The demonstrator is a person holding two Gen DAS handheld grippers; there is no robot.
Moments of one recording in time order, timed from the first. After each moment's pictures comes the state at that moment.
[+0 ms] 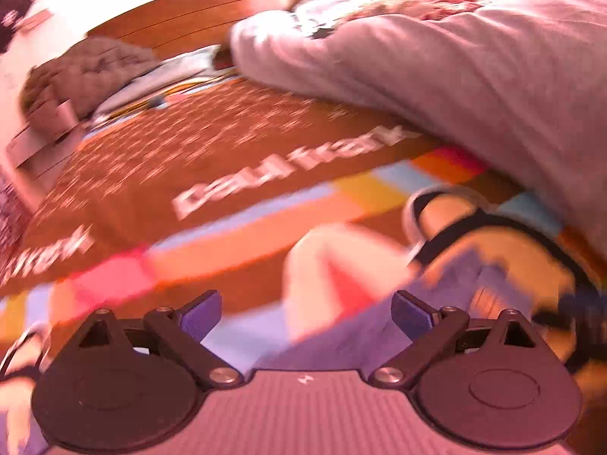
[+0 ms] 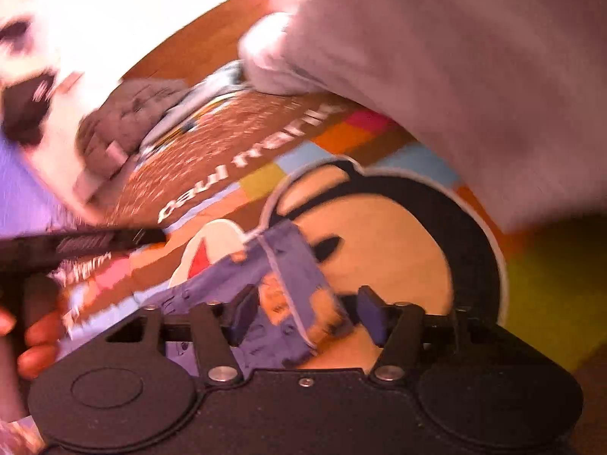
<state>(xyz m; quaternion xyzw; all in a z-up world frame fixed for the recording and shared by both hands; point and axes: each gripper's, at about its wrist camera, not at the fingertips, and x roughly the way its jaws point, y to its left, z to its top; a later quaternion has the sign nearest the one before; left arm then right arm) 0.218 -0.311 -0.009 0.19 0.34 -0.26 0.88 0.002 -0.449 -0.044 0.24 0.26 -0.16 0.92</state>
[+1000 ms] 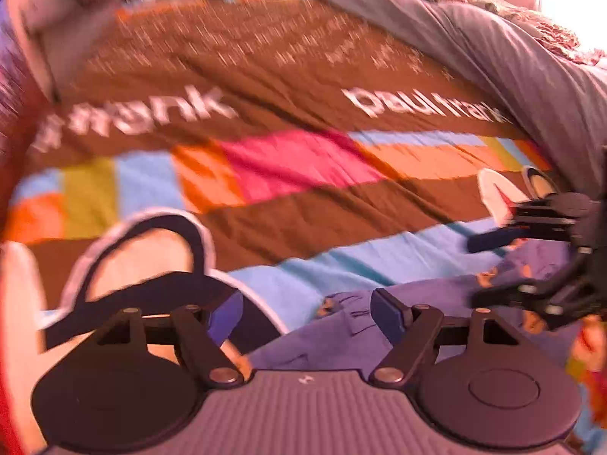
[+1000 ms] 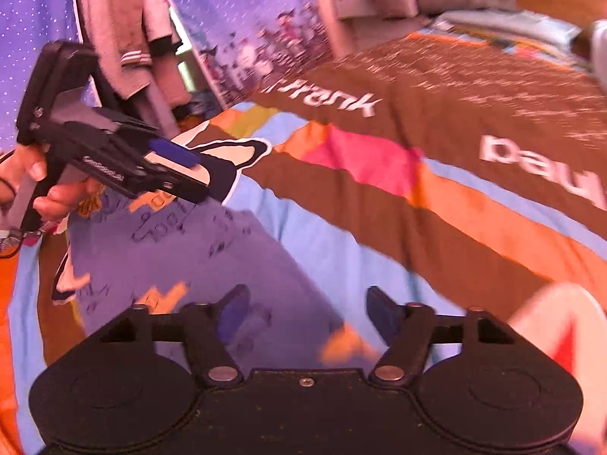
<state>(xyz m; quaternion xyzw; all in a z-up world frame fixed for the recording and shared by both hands) 0.378 -0.057 -0.016 0.07 0.50 -0.30 0.81 0.260 -0.281 -0.039 0.02 0.41 0.24 0.88</state>
